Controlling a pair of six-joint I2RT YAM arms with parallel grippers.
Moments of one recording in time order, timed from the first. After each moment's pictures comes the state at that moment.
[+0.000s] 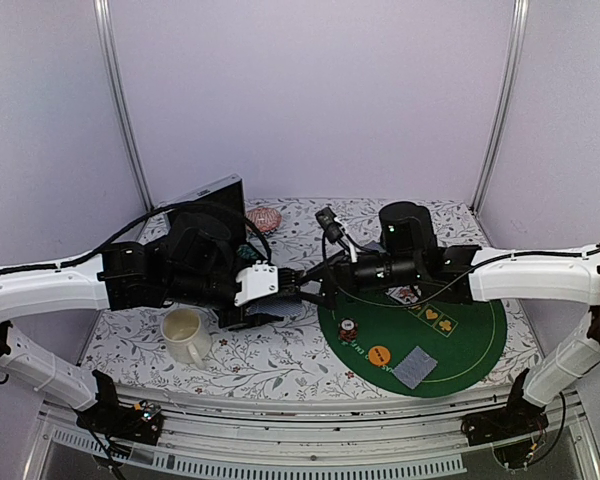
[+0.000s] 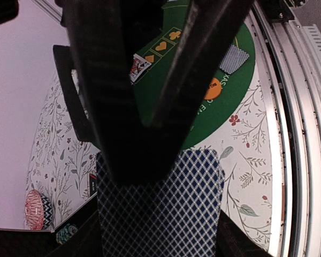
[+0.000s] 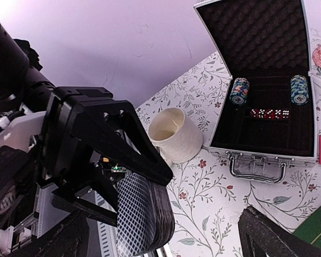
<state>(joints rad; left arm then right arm) -1.04 1.27 1.00 -0.39 0.06 0.59 0.93 1.48 1.01 0.14 -0.47 0.40</state>
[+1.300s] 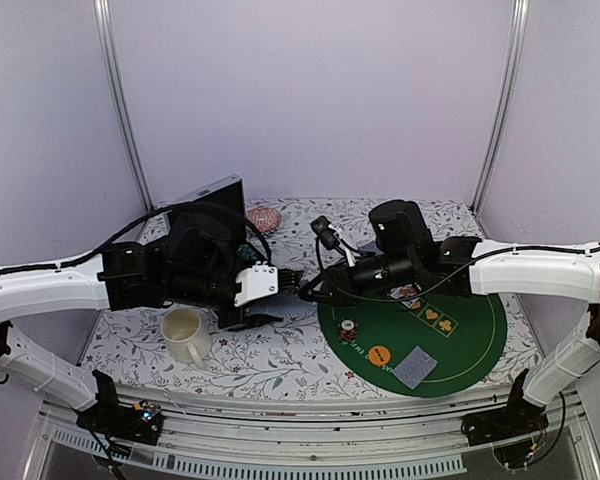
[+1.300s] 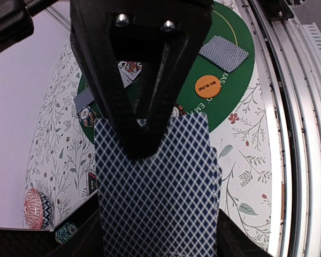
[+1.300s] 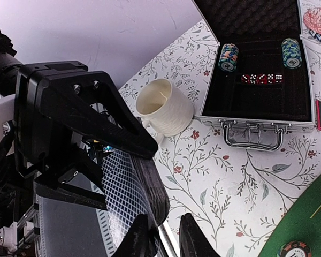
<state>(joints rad) -1.04 1.27 1.00 -0.40 0.06 0.59 0.96 1.52 1.09 -0.07 -0.45 0.41</state>
